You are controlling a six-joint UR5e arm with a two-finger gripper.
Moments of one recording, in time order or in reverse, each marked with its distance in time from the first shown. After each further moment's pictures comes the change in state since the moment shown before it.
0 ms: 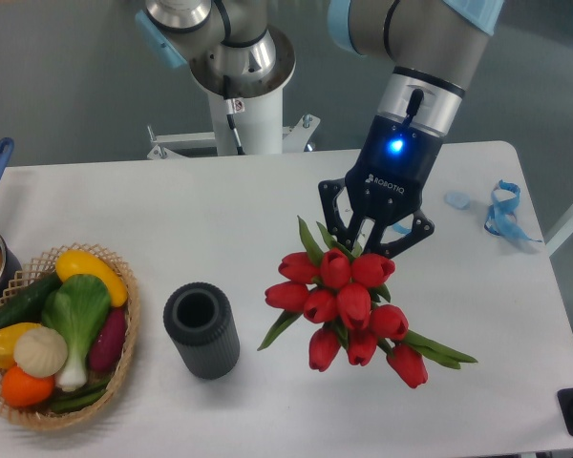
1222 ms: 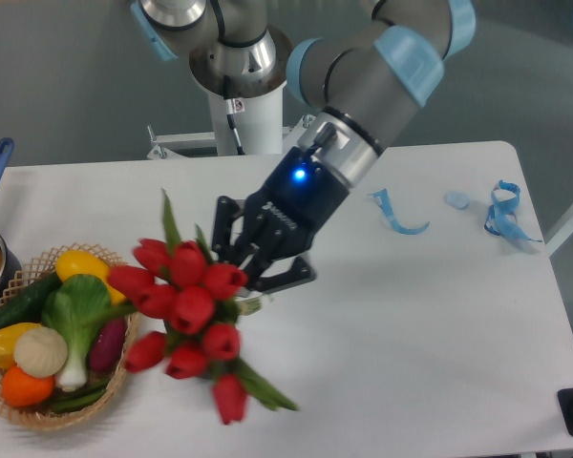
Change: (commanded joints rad) arm -0.130 -0.095 -0.047 0.192 -0.547 0.139
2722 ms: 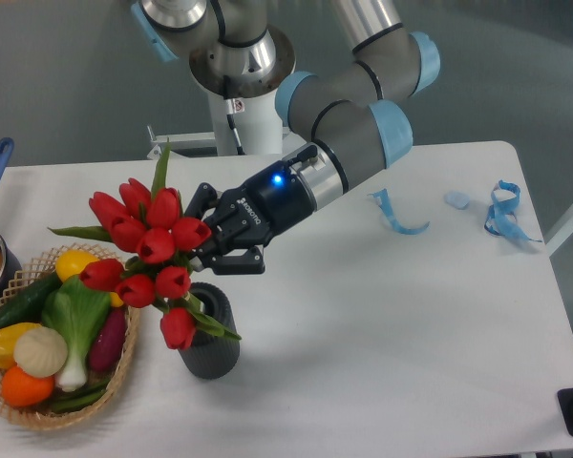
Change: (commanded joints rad) arm 0.035 -0.003 -0.264 0.000 -0.137 0.241
